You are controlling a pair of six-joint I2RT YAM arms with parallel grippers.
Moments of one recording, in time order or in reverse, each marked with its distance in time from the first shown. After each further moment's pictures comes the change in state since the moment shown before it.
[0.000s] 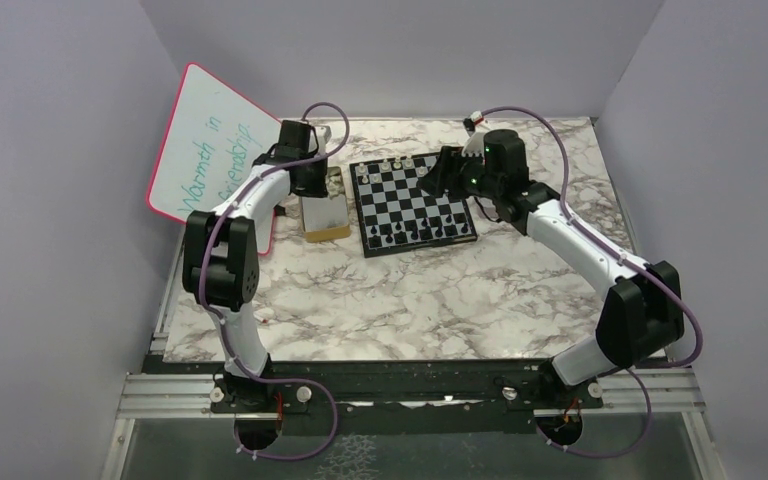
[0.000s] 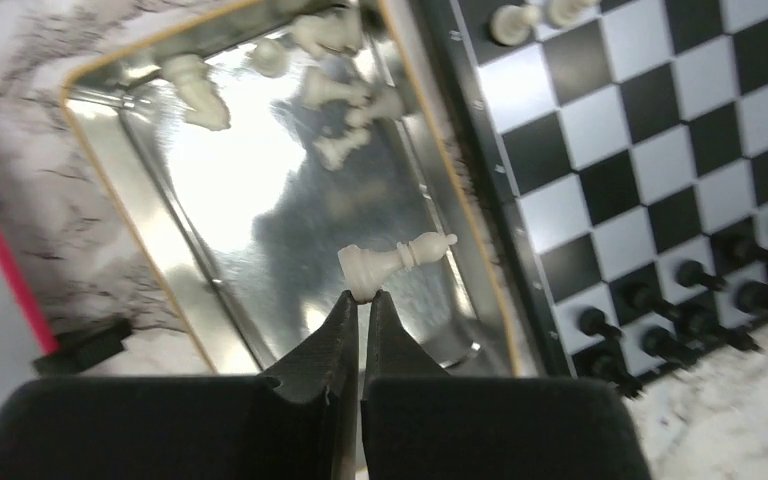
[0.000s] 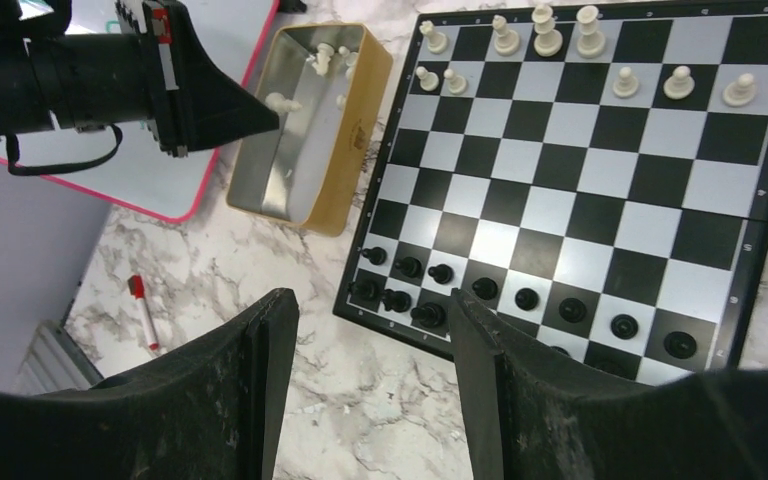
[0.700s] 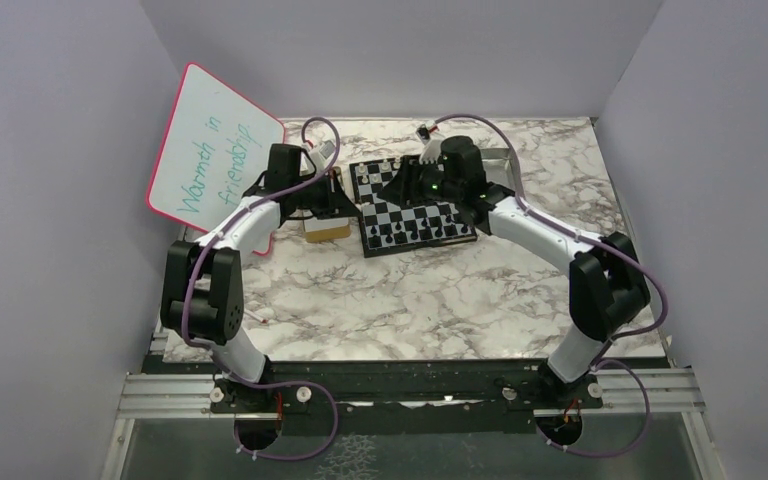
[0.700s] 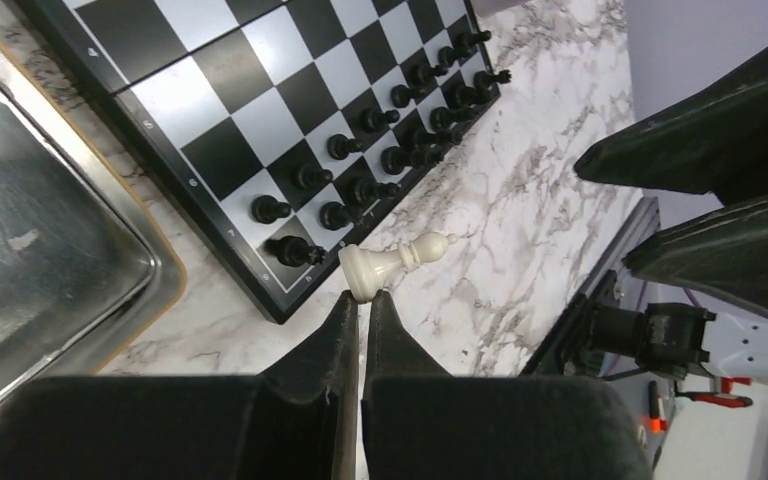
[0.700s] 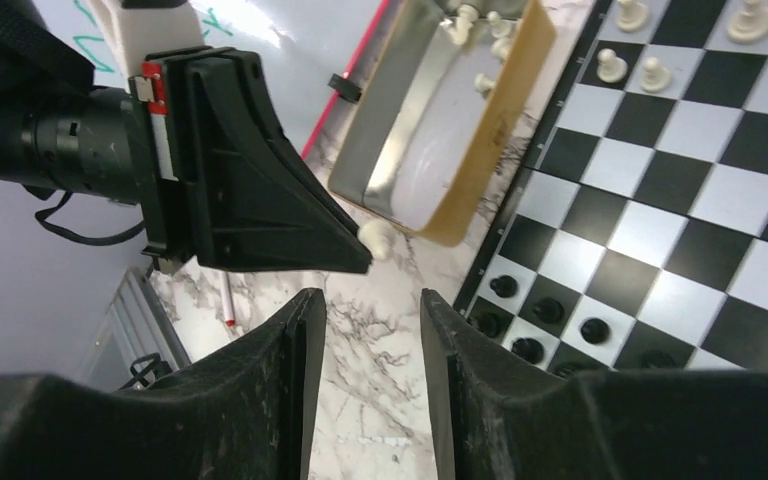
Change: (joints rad) left arm 0.000 -0.245 -0.337 0.247 0.598 -0.299; right arm 0.122 0.177 0.031 0.201 -0.111 0.119
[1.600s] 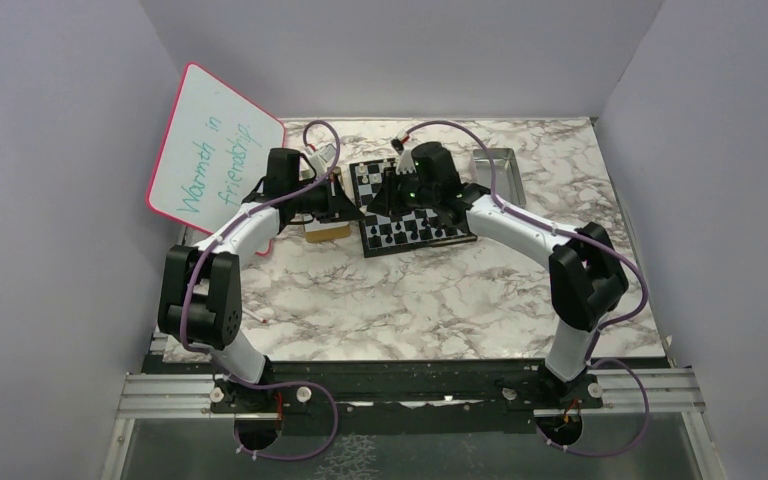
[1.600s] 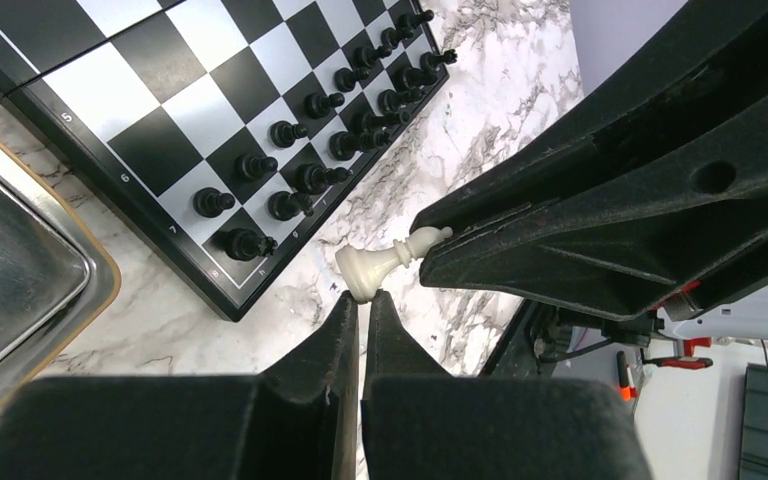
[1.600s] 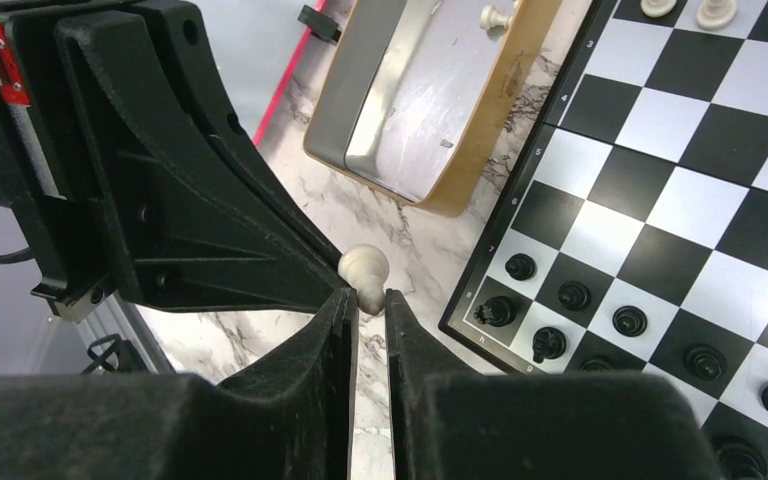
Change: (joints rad) left arm 0.000 -0.034 -0.072 0.096 0.119 -0.048; right arm 0.114 0.124 0.126 -0.130 0.082 -0.047
